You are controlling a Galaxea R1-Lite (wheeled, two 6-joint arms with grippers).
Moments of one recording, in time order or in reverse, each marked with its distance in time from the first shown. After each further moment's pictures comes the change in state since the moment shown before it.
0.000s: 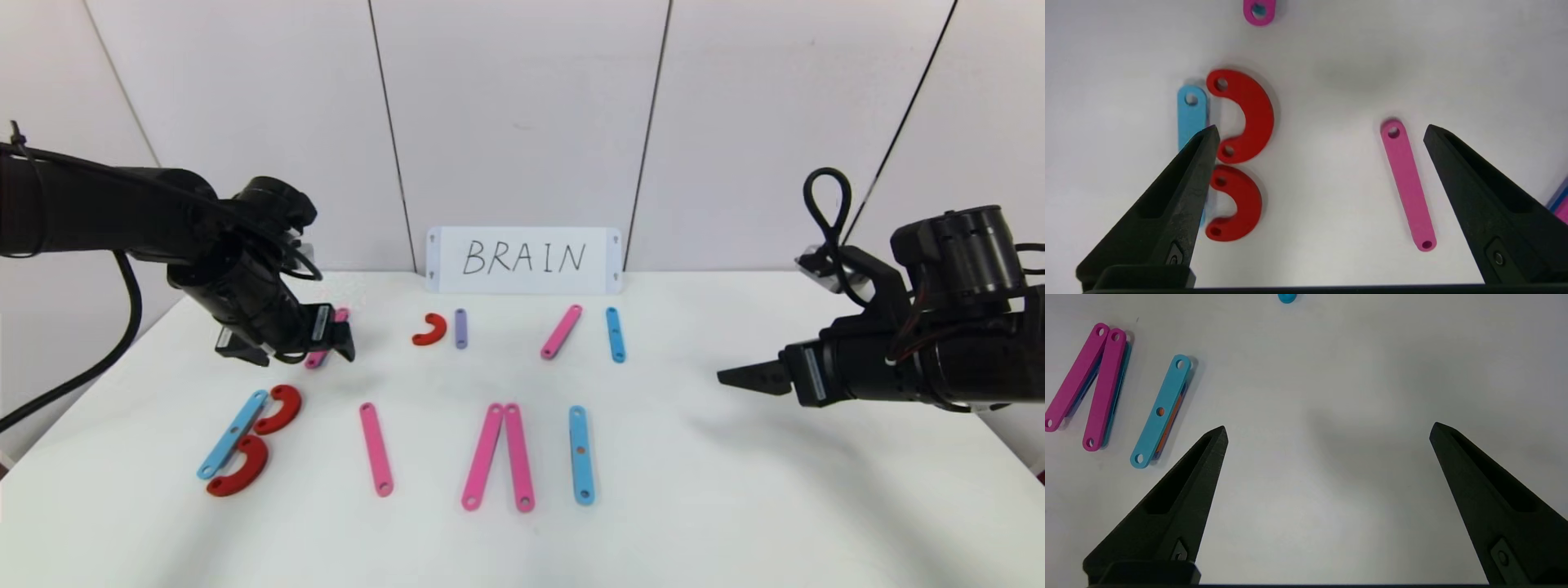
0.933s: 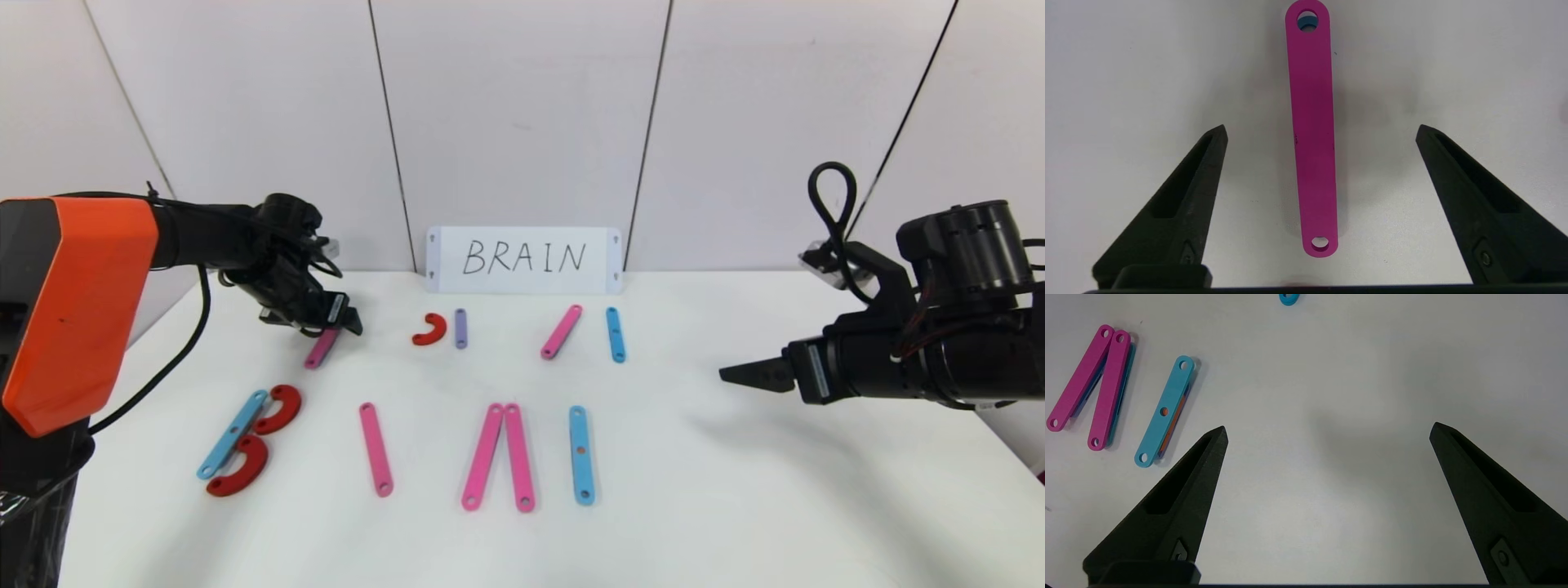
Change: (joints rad) left arm 0.148 0.385 -0.426 -0.083 -0.106 0.341; right arm 0.000 -0.015 -0.013 0.031 0.002 0.000
